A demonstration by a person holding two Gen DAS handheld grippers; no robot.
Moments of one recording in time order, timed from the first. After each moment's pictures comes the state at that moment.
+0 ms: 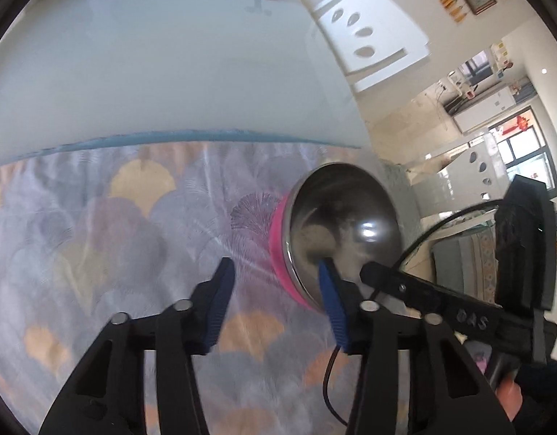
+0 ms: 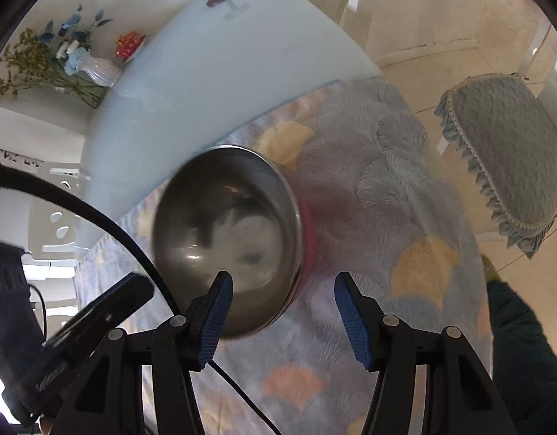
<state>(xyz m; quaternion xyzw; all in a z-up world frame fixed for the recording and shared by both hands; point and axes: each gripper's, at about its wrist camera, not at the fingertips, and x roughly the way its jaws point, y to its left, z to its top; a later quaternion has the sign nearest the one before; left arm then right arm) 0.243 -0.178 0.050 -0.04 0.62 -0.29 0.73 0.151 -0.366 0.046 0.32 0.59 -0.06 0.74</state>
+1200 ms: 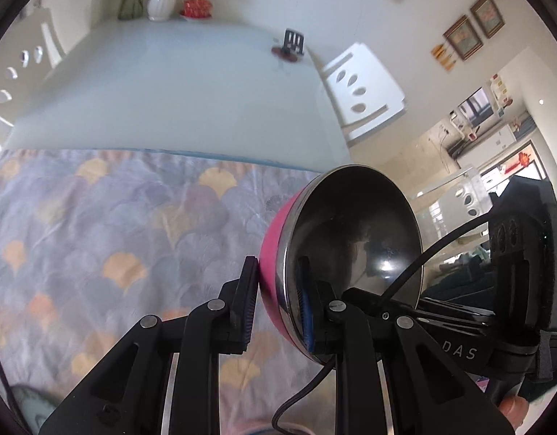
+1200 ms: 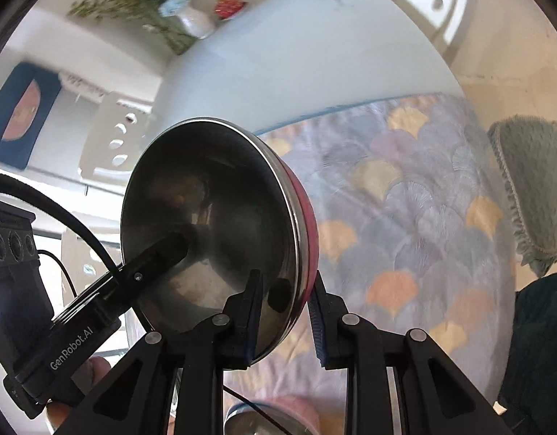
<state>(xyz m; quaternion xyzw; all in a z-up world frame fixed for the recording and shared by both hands) 0.149 -0.065 0.171 -0.09 0.54 -0.25 0.80 0.099 -0.243 0.155 0.25 0.59 0.04 0.77</state>
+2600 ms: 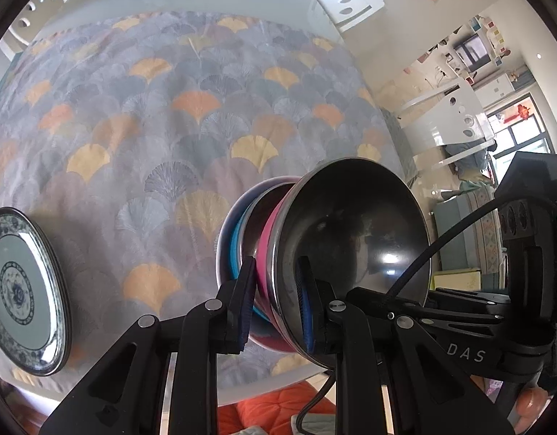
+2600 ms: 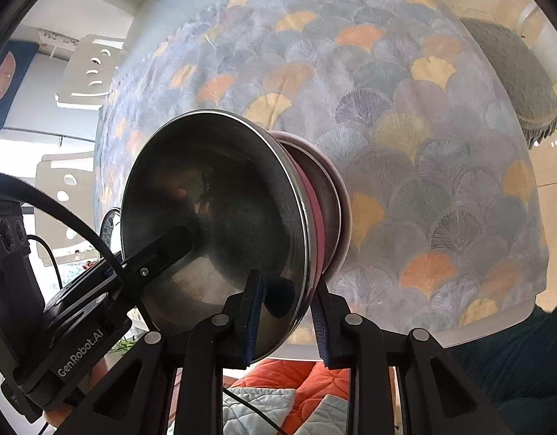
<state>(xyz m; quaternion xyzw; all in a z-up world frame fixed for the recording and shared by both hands) -0.036 -0.007 0.099 -0.04 0.62 -0.28 0.73 -0.111 -0.150 0.095 0.28 0.66 -0.01 0.70</state>
